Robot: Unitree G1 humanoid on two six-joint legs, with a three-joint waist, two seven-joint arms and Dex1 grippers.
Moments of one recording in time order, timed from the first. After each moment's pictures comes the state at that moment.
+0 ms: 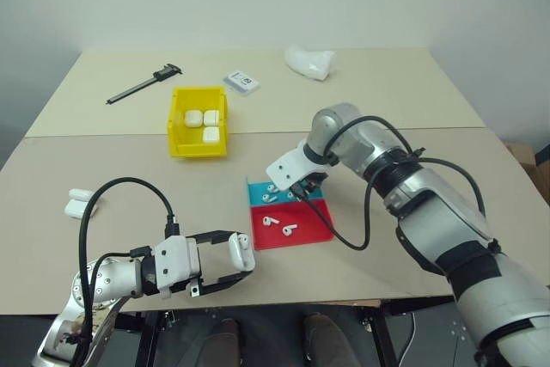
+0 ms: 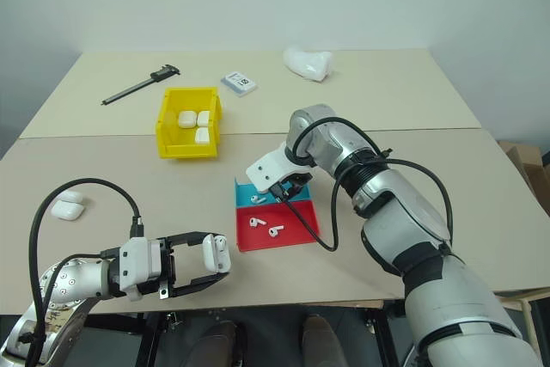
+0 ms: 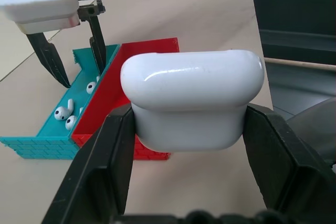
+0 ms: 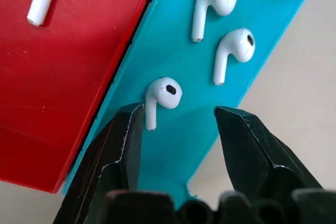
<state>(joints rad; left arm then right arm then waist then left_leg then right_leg) 0.19 0.70 0.03 -0.49 -0.36 -0.02 -1.03 -1.28 -0.34 0.73 0.83 -0.43 -0.21 1.40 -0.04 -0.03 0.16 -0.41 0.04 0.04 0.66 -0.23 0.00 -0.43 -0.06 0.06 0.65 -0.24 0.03</state>
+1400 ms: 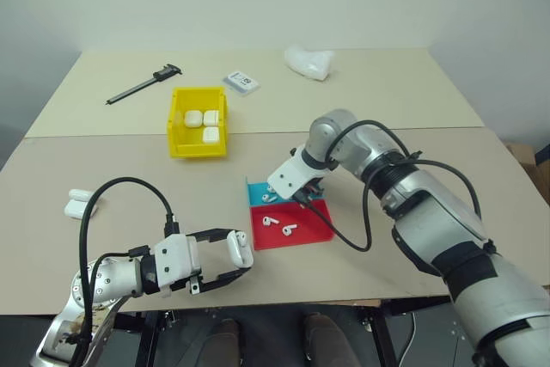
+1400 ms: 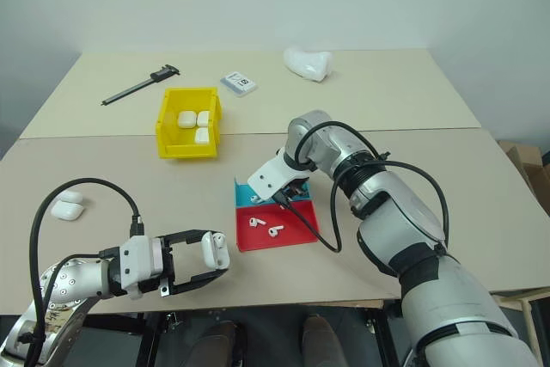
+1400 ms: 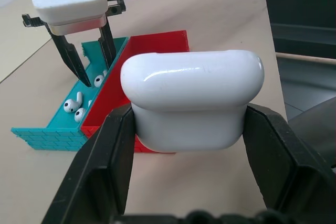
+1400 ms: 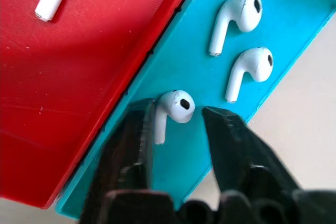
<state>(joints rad) 0.19 0.71 0.03 -0.49 -0.34 -0.02 -1.00 -1.28 -0.32 0.73 0.89 -0.45 -0.38 1.37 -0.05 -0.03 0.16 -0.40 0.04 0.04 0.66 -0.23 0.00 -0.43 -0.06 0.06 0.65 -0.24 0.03</state>
